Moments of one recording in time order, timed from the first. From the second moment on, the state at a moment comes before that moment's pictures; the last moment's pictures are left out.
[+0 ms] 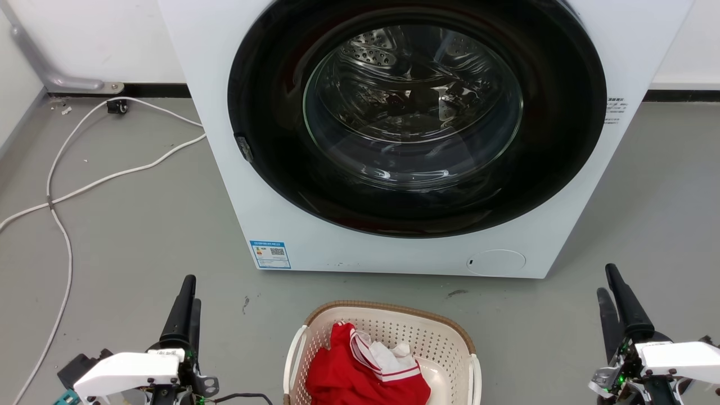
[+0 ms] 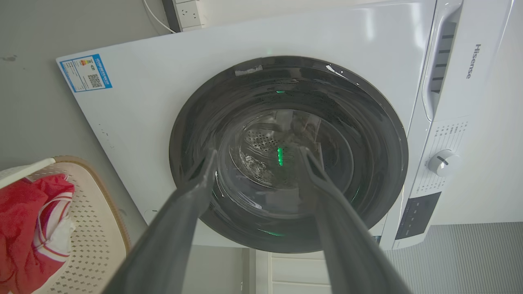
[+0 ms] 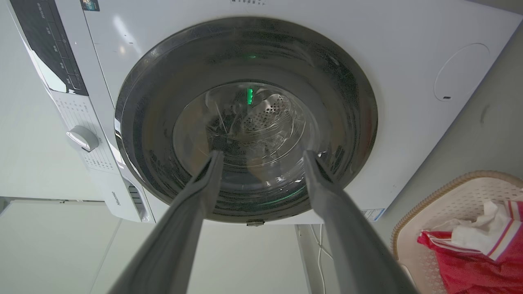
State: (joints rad) left arm -0.06 0.05 0.12 0.26 -1.50 -0.13 0.06; right arm -0.06 -0.05 -0.12 0.26 1.49 0.13 0.06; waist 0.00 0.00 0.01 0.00
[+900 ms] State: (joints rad) left arm -0.04 0.05 0.03 0.12 -0.91 0.02 -0.06; right arm -0.01 -0.05 -0.09 0.10 0.79 0.13 -0.05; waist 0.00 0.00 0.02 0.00
